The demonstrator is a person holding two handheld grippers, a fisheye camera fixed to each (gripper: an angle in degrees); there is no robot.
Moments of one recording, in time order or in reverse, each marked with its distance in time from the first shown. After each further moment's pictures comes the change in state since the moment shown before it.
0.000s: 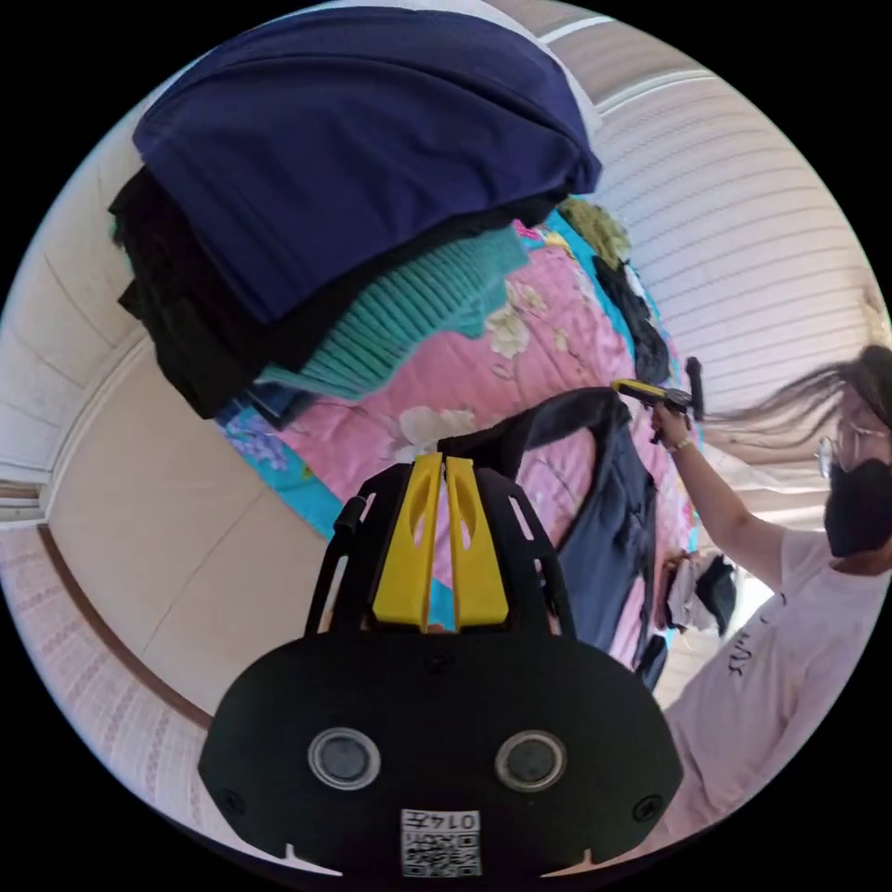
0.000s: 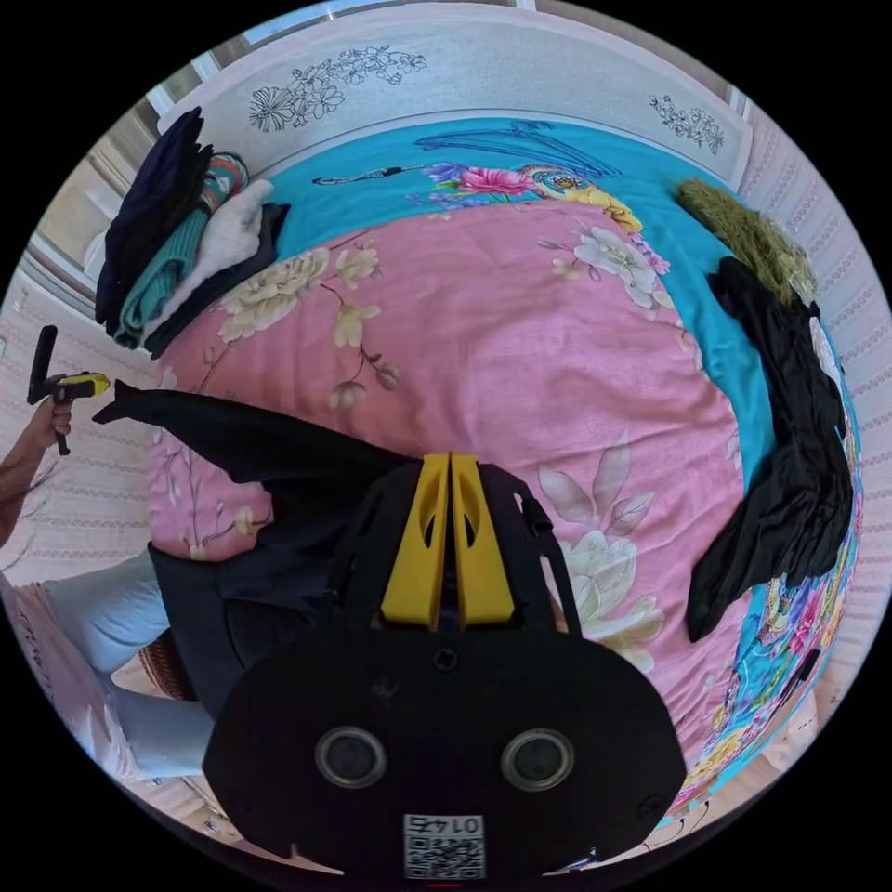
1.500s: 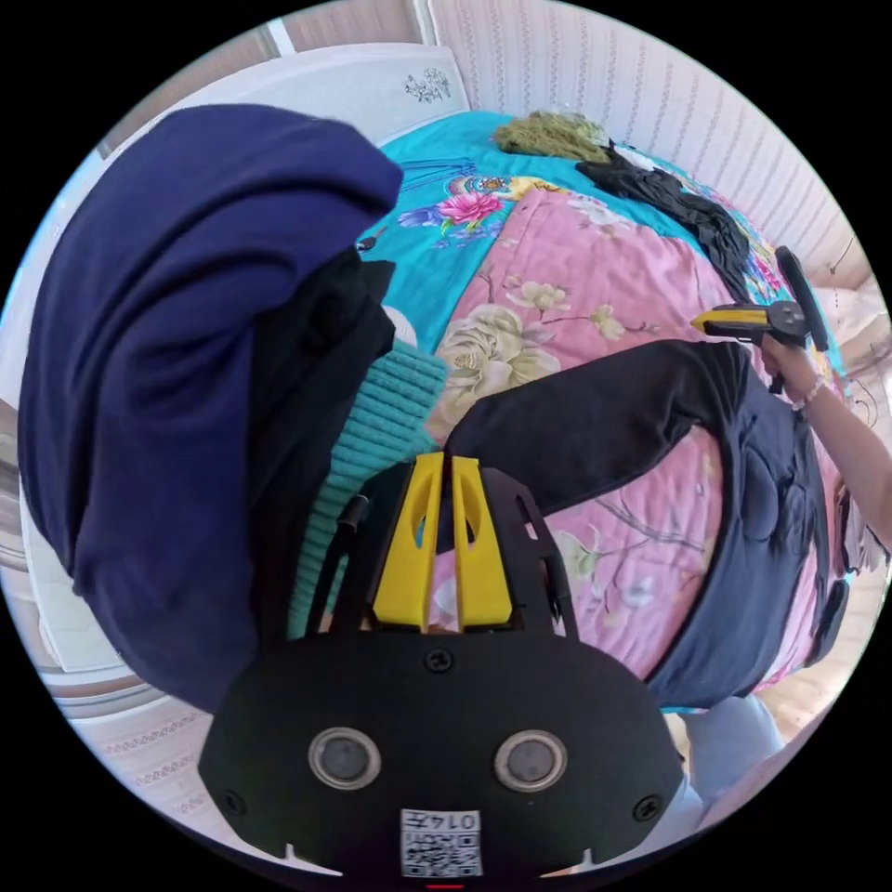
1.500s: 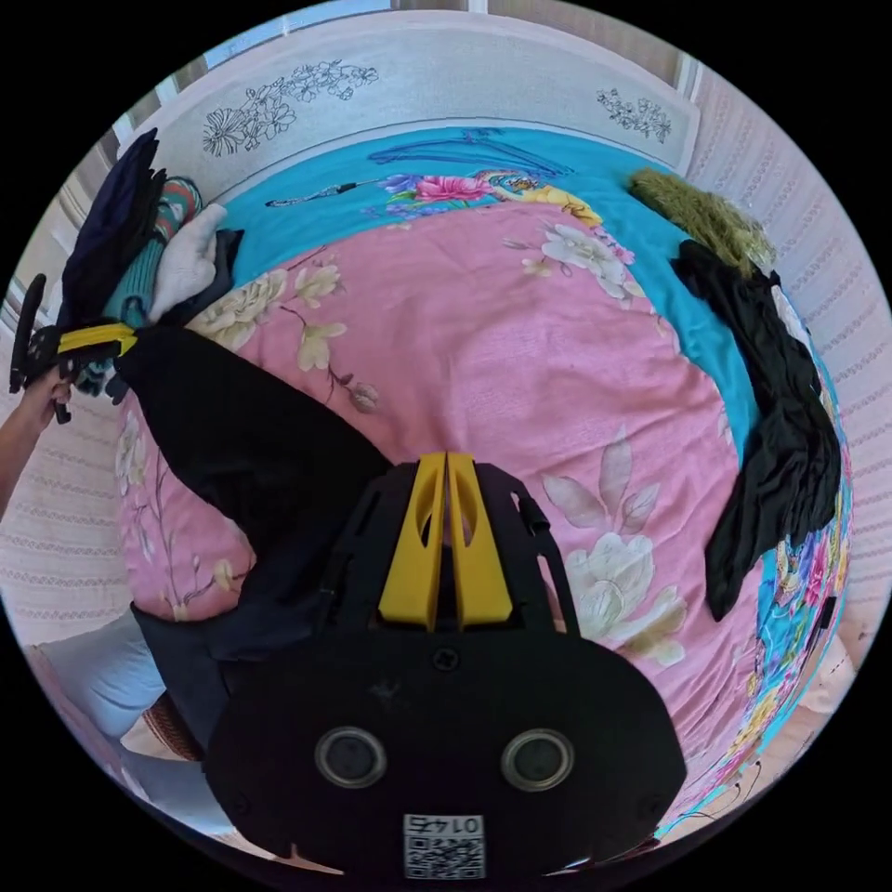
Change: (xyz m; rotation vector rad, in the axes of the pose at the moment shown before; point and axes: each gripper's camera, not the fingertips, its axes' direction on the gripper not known) left arm 0.193 -0.049 0.060 -0.015 -0.435 0.497; right arm -0.016 0.114 -0.106 0.124 0.069 0.120
